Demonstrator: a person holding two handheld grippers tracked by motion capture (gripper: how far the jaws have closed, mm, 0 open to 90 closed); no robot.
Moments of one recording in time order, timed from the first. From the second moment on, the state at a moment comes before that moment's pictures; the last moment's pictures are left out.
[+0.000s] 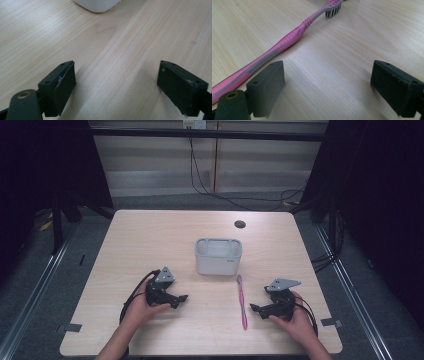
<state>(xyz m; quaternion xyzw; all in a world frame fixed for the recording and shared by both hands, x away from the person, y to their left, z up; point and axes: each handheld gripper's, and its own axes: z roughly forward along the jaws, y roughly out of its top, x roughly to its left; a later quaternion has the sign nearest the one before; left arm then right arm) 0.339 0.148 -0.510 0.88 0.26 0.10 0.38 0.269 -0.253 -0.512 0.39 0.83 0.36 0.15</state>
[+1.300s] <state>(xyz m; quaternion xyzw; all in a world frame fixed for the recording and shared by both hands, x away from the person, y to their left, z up) 0.338 0.149 -0.510 0.88 0.26 0.10 0.38 0.294 -0.221 -0.459 0.50 0.83 0.25 0.07</state>
